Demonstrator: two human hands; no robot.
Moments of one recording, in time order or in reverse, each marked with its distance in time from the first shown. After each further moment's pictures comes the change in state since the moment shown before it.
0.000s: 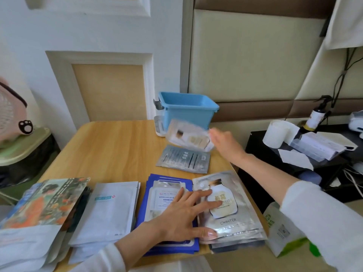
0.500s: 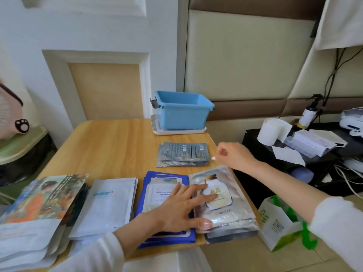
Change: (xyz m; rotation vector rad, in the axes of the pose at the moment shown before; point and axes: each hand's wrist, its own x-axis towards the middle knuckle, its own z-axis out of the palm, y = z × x) left_hand 0.000 -0.001 -0.004 0.040 -0.047 0.001; right_hand -0.055 -0.008 -0.041 0.072 -0.310 0.276
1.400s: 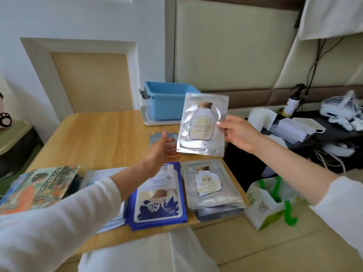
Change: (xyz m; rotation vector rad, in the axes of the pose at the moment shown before) left_hand 0.042 -0.024 -0.063 -1.526 0.434 -0.507; right_hand -0.024 -0.004 -0.048 1.384 -0.103 0.061
